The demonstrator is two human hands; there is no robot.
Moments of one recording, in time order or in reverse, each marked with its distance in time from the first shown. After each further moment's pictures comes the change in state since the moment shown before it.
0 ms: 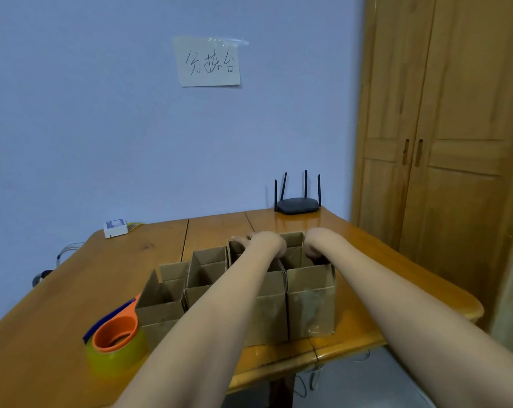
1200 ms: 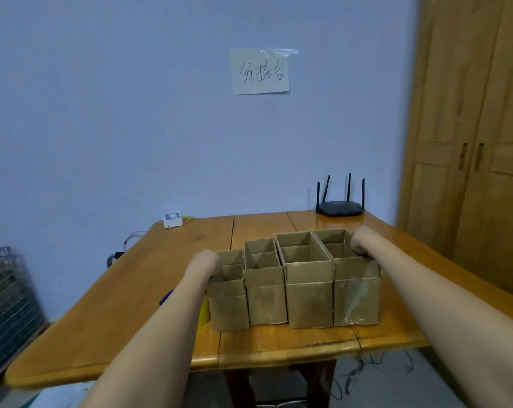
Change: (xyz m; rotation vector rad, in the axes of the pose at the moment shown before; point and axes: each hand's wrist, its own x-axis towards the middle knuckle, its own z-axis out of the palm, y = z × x) left_hand -0.085 -0.221 0.046 -0.273 0.092 -0.326; right_hand -0.005 -0.005 0.011 0.278 0.175 0.132
